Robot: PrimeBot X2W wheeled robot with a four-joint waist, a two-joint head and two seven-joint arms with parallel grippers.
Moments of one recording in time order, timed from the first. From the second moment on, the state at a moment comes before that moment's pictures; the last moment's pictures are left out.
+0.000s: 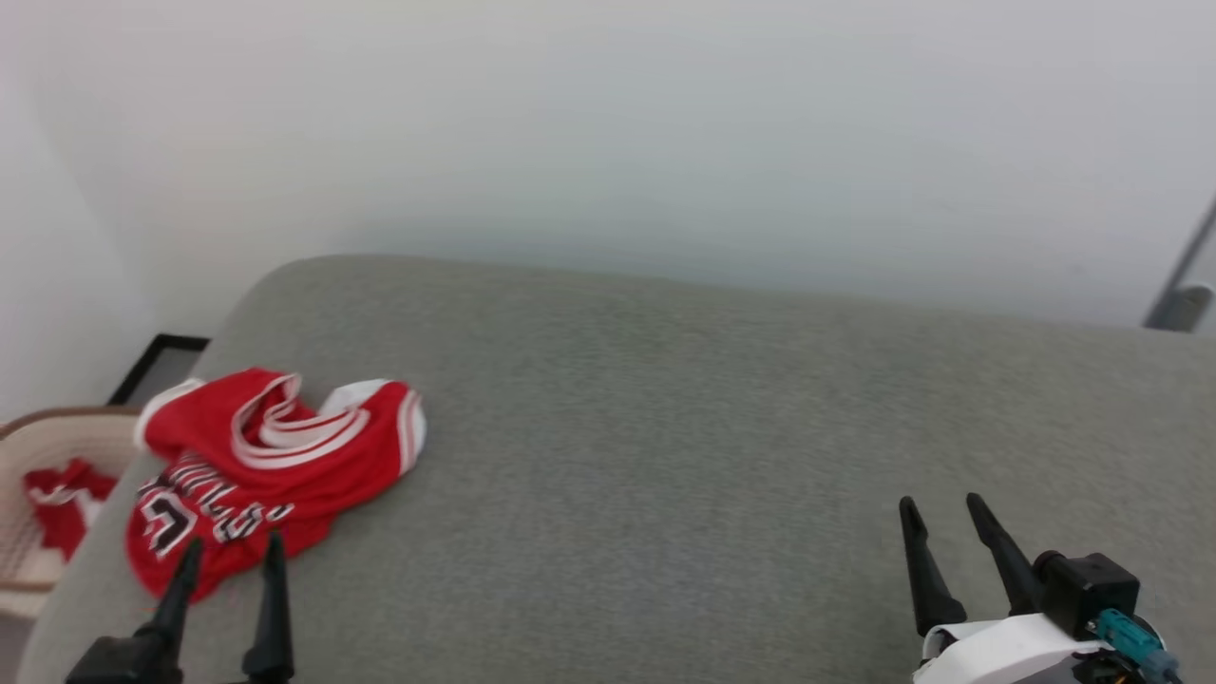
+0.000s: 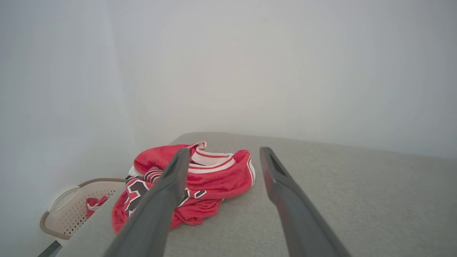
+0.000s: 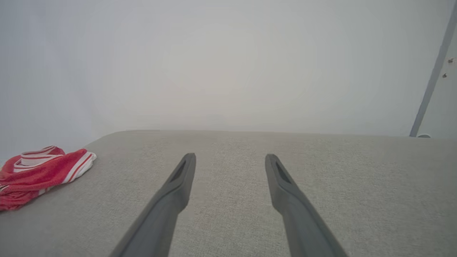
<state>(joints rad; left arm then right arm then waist) 0.08 0.20 0.13 0.12 -0.22 -0.10 -0.26 -0.08 -0.06 0.07 0.33 0.24 0.13 -0.24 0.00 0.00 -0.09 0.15</state>
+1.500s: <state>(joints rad) -0.52 0.65 0.03 0.48 -0.79 -0.13 0.30 -0.29 -0.09 0.12 0.21 0.17 0.13 -0.18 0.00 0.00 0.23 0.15</state>
